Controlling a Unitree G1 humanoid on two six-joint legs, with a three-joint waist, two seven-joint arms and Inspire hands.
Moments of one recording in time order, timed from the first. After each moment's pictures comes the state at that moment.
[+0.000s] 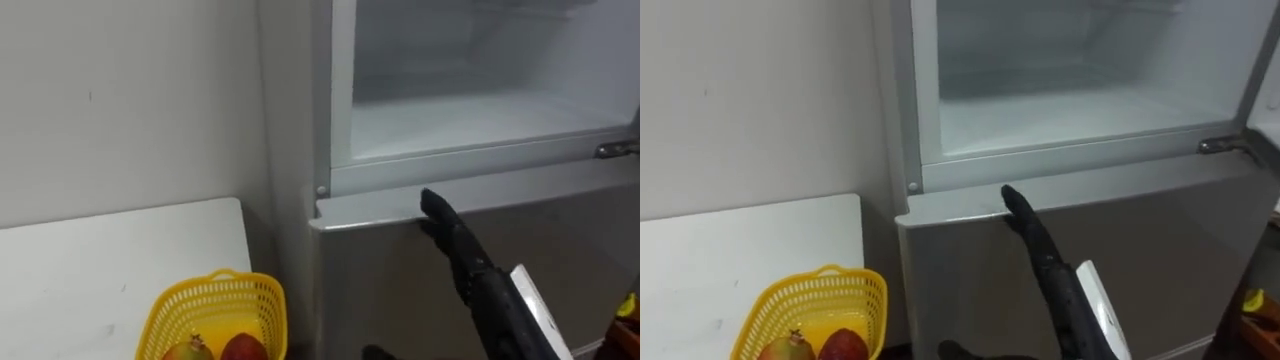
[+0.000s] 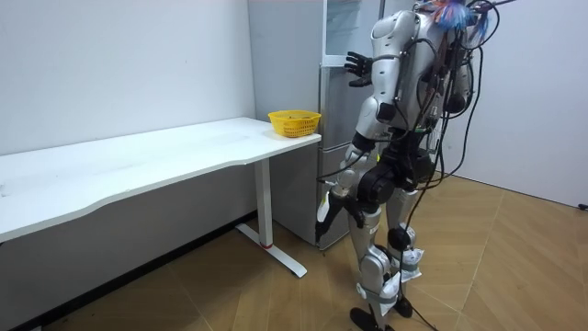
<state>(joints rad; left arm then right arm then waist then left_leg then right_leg) 0.21 0.22 -0.18 1.05 0.46 0.03 0.01 0.27 -0.25 0.11 -0.36 -0.11 -0.18 -0.08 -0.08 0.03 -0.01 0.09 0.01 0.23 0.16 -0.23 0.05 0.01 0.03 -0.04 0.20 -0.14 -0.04</state>
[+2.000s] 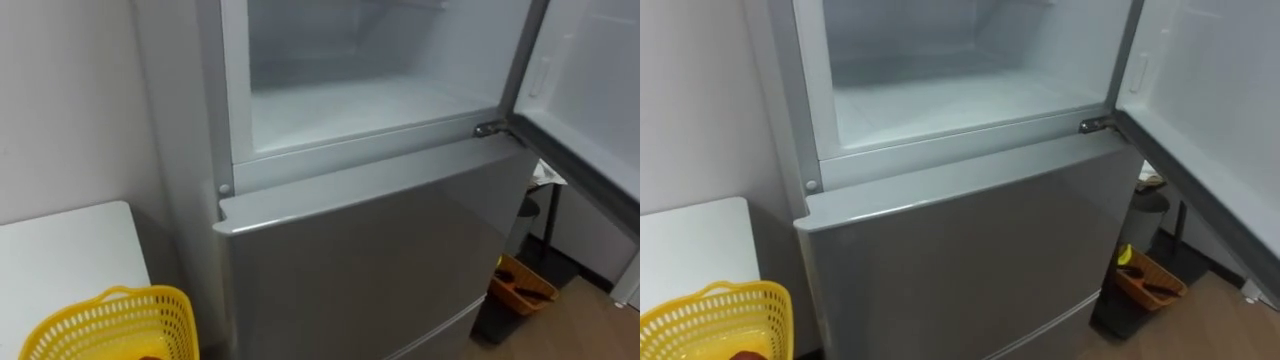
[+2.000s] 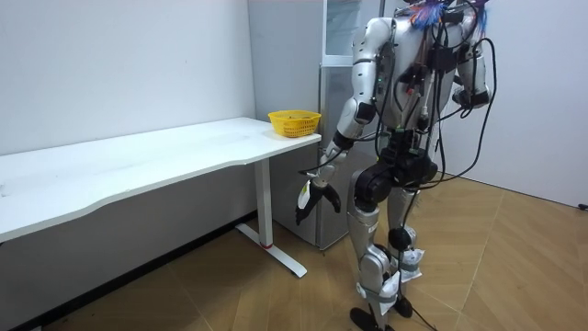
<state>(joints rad) 0.31 0.26 0.08 0.89 0.32 -0.02 0.03 0.24 -0.30 -0.57 -0.03 1.33 -0.15 -0.21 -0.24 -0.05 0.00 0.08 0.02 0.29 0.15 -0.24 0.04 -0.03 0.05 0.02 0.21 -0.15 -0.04</state>
